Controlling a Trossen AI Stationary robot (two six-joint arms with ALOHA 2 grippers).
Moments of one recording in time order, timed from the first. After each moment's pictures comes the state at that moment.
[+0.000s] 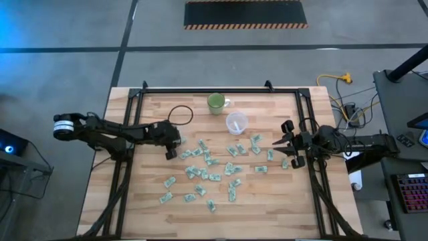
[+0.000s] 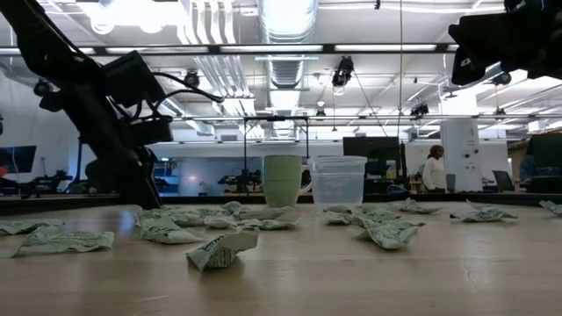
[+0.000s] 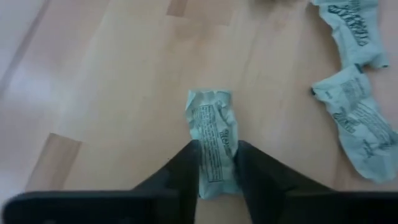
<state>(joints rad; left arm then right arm) 0.22 1.25 0.33 -0.03 -0.11 -0.01 -0.02 0.19 0.01 0.38 -0.20 0.02</state>
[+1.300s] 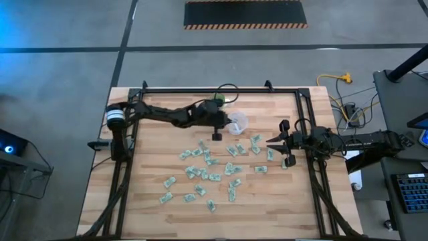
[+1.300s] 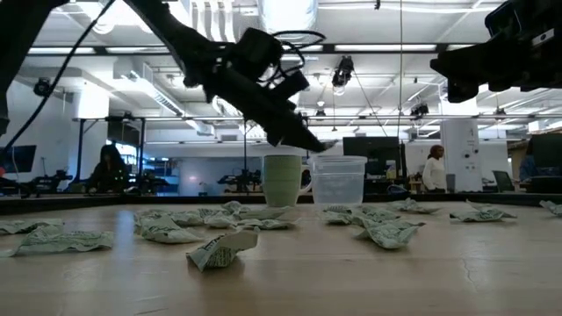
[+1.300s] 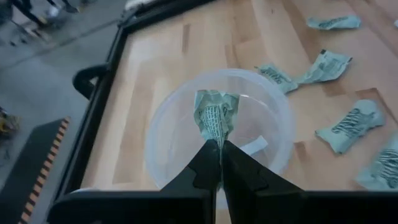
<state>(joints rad) 0.28 1.86 1.15 0.21 0.02 0.46 -0.02 0.33 0.01 0.37 -0.08 0.00</state>
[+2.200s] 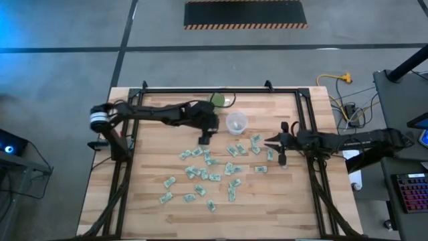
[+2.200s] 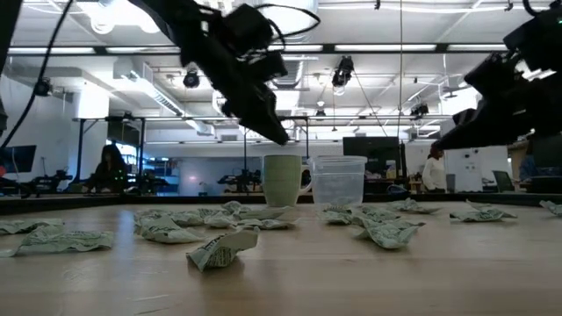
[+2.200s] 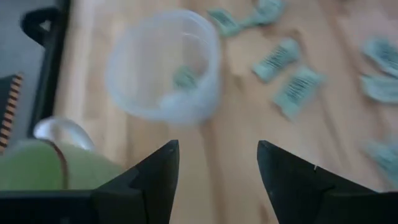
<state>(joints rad) 0.23 1.64 1.14 -0.26 0.03 0.43 -0.02 0.45 0.01 0.04 0.18 0.01</state>
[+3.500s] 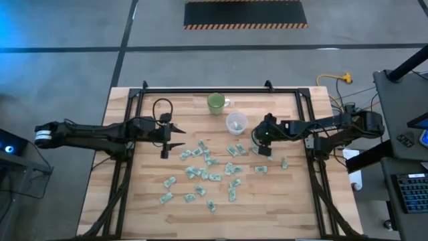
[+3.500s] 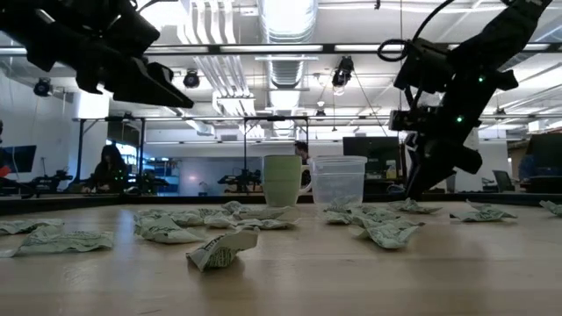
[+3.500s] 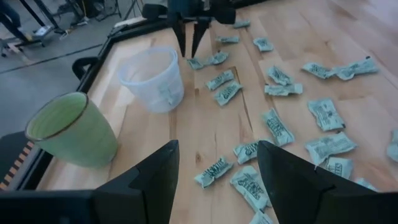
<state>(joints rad) 0.13 0.78 0.40 0.00 0.03 0.29 -0.21 1.33 0.49 -0.20 0.20 -0.06</state>
